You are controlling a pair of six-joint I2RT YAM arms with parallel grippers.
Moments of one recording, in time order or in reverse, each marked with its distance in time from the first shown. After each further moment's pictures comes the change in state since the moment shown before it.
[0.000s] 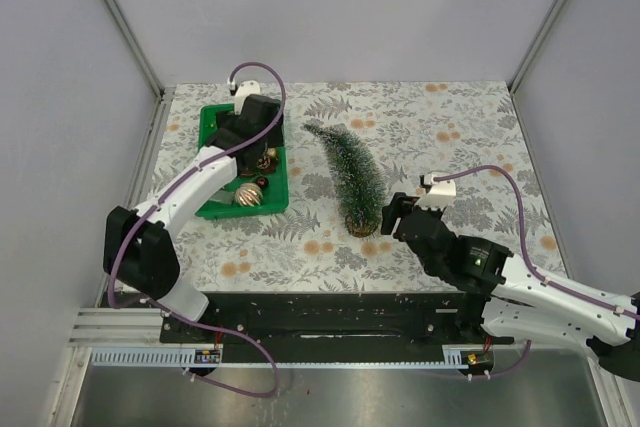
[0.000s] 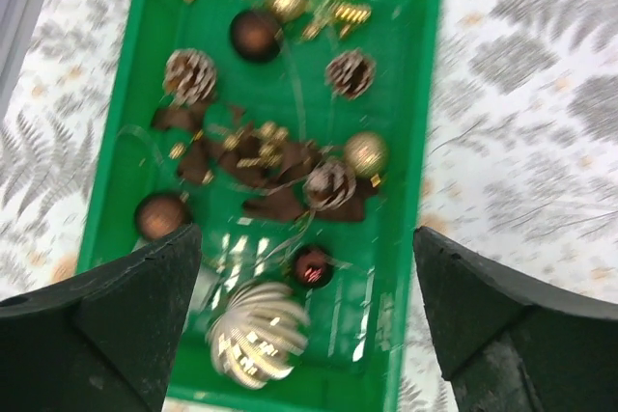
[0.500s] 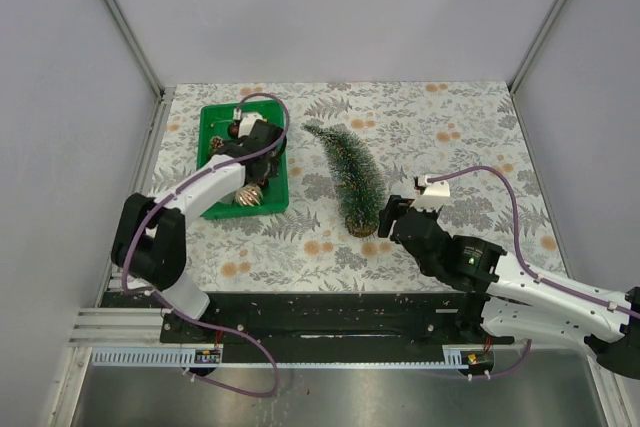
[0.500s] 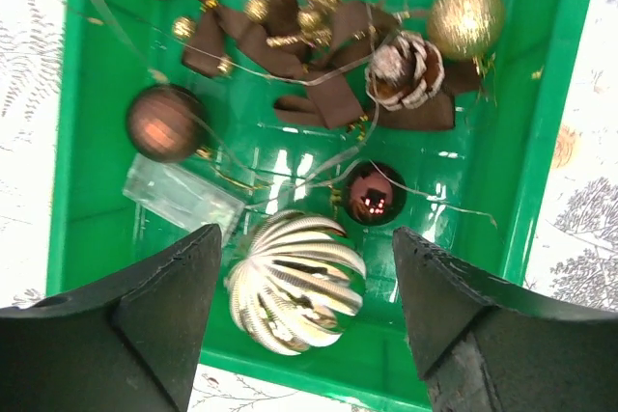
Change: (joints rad) left arm 0.028 0.014 -0.207 -0.071 0.000 -0.078; right arm 0.000 0.034 -0.016 0.005 -0.026 0.018
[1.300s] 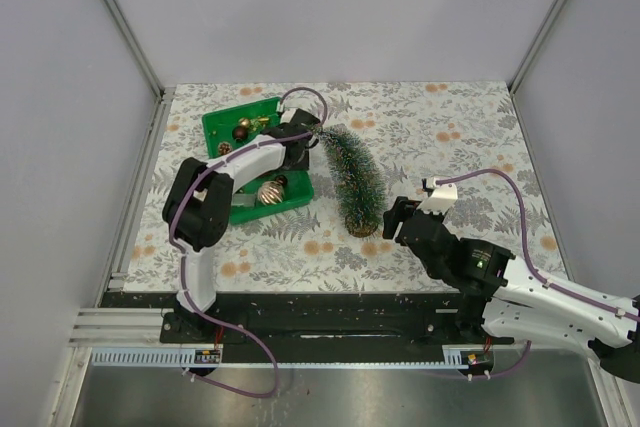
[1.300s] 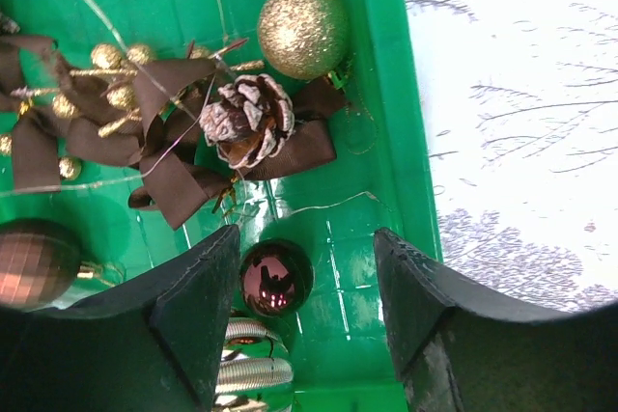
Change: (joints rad) left arm -0.100 0.391 0.318 -0.029 0.104 -0.013; right arm 0.000 -0.056 -0.009 -0.043 0.000 0.029
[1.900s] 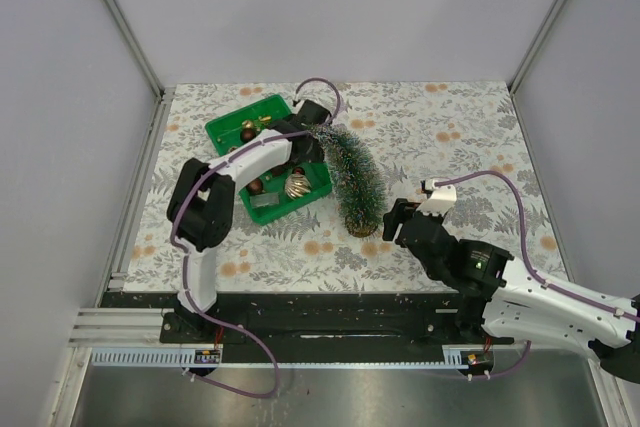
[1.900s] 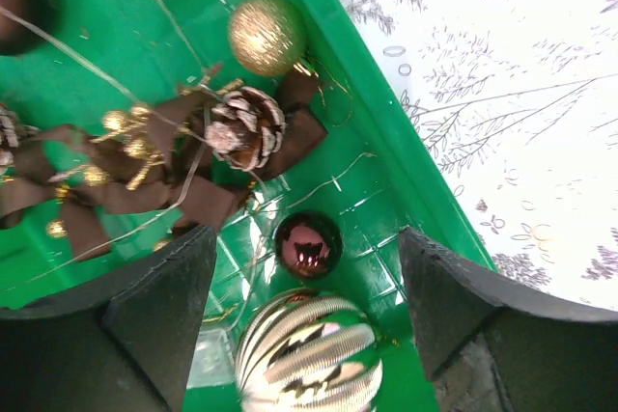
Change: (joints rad) left arm -0.040 0.054 0.129 0.002 0.074 0.100; right arm 0.000 -0.006 -0.021 0.003 -0.002 0.000
